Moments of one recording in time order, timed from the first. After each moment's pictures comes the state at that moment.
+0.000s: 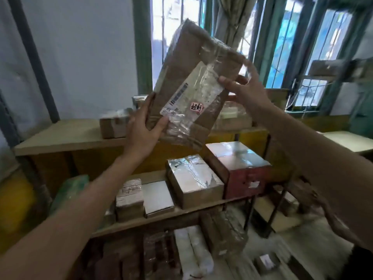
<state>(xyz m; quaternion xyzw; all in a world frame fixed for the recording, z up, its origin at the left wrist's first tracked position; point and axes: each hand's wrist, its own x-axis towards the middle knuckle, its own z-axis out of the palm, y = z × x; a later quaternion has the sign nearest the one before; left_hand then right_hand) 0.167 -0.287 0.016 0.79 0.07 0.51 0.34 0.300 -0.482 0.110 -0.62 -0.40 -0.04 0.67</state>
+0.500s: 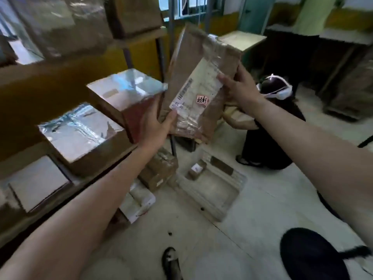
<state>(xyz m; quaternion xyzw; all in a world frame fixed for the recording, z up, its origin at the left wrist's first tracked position) 0.374 -0.554 -0.161 0.83 -0.05 0.19 0.52 0.419 -0.778 -0.094 -0.73 -0.07 -0.10 0.67</state>
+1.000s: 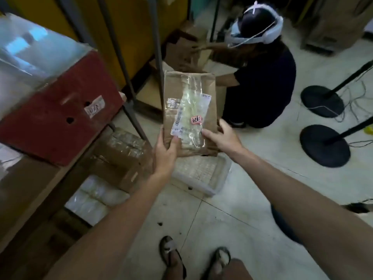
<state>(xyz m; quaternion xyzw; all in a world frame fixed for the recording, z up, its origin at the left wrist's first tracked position) 0.517 -0.667 -0.387 0.79 0.06 -0.07 0.61 0.506 -0.842 -0.361 -0.77 0.22 0.06 0.59</state>
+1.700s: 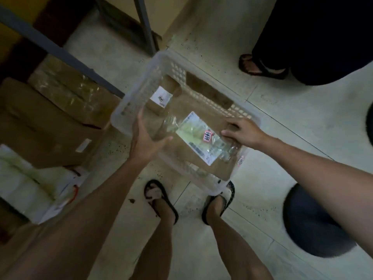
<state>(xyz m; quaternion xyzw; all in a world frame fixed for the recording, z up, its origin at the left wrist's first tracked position) 0.616 -0.733 -0.727 0.84 0.14 -0.21 0.48 0.616 -1.009 -0.719 -0.85 0.09 0.33 0.40</state>
